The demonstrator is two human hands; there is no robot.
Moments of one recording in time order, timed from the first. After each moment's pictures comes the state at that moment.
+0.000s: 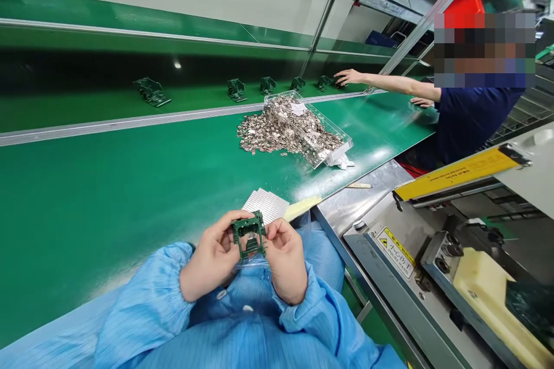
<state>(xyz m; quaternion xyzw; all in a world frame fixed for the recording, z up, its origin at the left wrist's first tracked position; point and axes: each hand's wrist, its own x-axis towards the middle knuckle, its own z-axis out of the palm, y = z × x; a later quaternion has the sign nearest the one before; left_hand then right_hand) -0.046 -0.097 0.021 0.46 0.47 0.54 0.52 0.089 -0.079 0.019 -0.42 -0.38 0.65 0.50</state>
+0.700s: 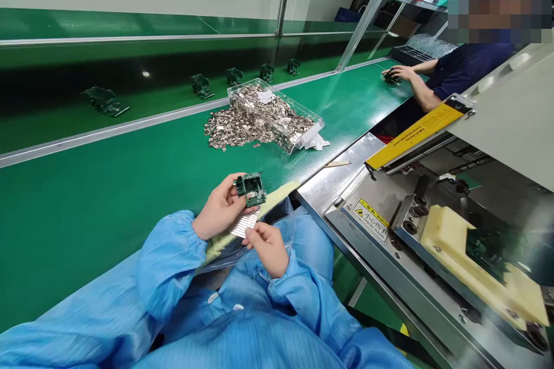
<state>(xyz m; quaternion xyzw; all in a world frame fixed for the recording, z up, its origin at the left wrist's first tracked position) -0.016 -0.018 0.008 0.45 0.41 0.48 0.63 0.124 -0.076 -0.054 -0.47 -0.47 0.61 0.43</state>
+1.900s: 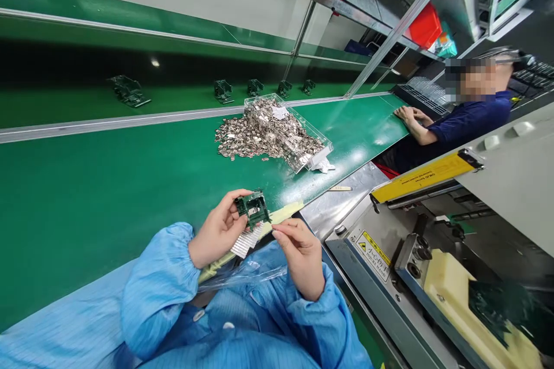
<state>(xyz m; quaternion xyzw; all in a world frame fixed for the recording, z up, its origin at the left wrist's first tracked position) -0.022 -0.034 -0.005 0.49 0.40 0.52 0.57 0.166 -0.050 0.014 -0.50 -0.60 0.40 0.48</state>
